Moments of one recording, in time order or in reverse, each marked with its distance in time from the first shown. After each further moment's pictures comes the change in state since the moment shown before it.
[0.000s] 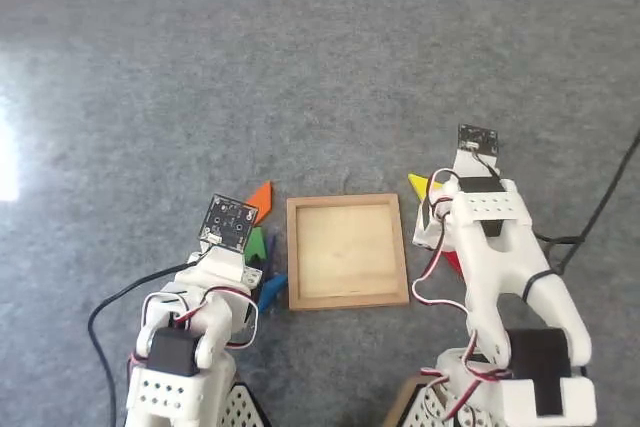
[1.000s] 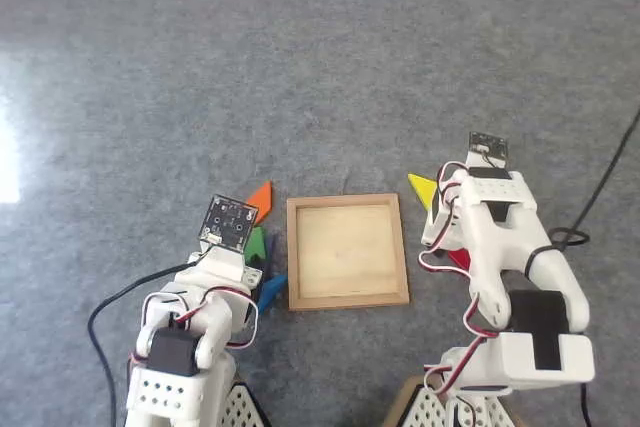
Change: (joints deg) left arm 0.0 0.0 0.0 0.0 0.0; right arm 4.3 11.1 -5.3 2.3 0.3
